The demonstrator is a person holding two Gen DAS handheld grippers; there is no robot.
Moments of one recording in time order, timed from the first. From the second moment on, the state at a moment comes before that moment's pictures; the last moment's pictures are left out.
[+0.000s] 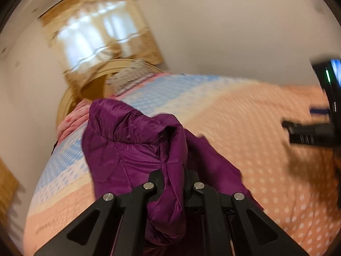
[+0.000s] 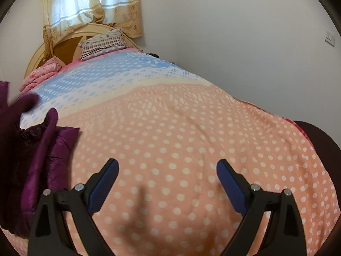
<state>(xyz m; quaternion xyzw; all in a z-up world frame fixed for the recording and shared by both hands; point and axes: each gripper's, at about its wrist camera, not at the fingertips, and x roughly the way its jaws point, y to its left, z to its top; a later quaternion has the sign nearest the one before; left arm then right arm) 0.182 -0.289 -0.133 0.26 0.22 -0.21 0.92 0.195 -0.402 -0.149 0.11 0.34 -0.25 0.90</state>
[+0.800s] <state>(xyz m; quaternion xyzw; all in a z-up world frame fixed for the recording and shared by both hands) 0.132 -0.255 -0.100 0.28 0.15 -0.22 0.92 0.212 -0.386 -0.134 0.10 0.35 -0.22 0.91</state>
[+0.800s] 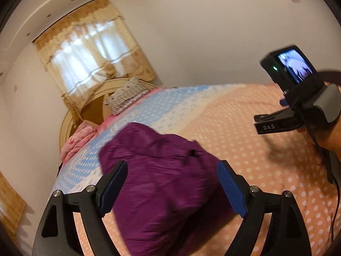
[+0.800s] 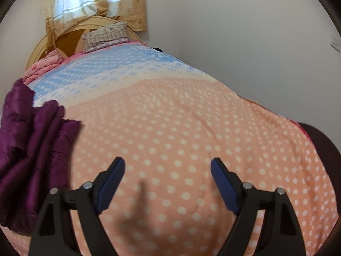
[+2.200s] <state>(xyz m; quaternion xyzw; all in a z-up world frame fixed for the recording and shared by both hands) 0.393 -0.213 -0.168 0.12 0.34 0.06 0.93 0.365 -0.294 -0.168 0.14 0.35 -0.14 0.92</state>
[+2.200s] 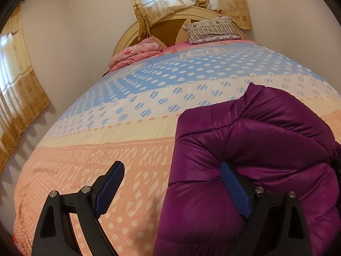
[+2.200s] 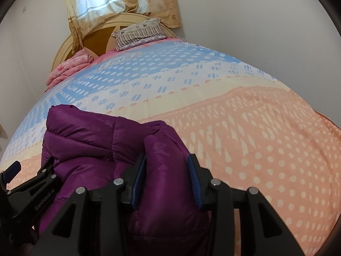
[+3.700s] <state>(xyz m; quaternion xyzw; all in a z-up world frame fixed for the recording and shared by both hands) 0.406 -0.216 -0.190 0.11 0.39 0.05 0.91 0.392 -0.296 -0.194 0.11 0.42 -0.15 0.89</state>
